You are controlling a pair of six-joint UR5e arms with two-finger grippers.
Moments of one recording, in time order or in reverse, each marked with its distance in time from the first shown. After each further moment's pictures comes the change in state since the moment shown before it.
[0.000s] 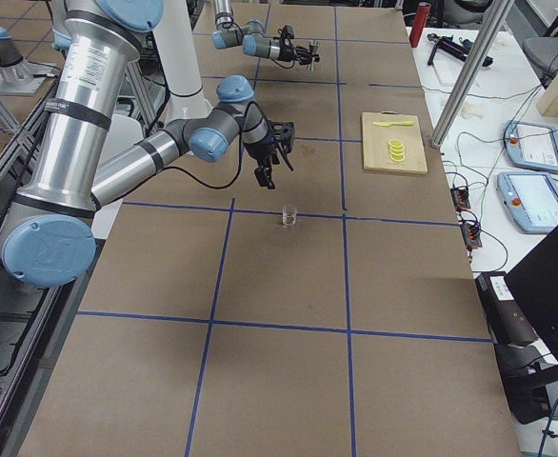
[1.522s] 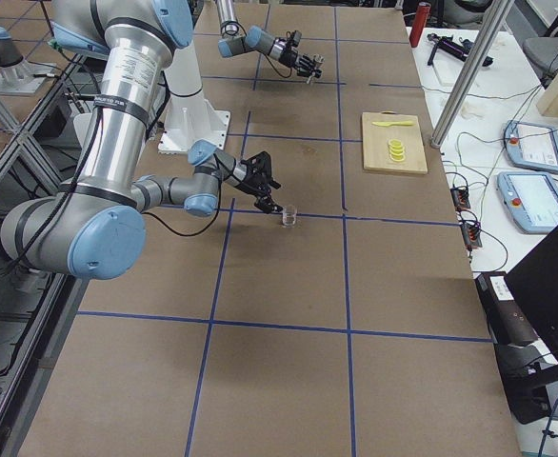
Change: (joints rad) left arm -0.047 -0.102 0.105 -0.494 -0.252 0.587; right arm -0.452 -0.037 -0.406 0.598 -0.827 0.009
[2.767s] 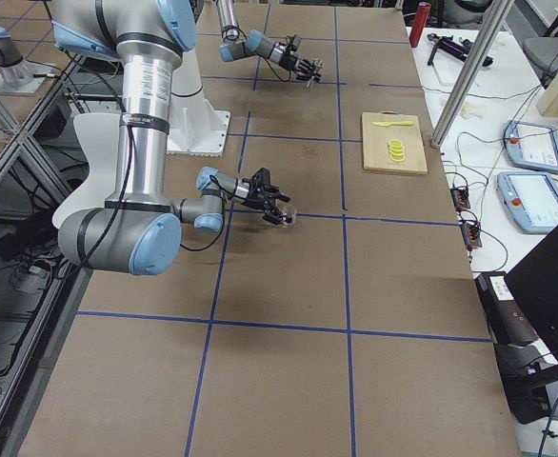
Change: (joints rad) left arm 0.002 -0.002 0.048 -0.041 0.003 0.018; right arm -0.062 0.212 -0.269 0.021 -0.238 0.006
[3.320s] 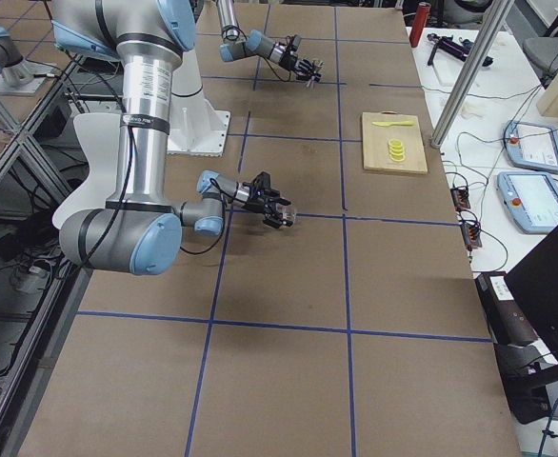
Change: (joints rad) left arm 0.000 -0.001 0.000 0.000 0.000 0.000; right arm 0.000 0.004 -0.026 0.001 -0.009 0.011
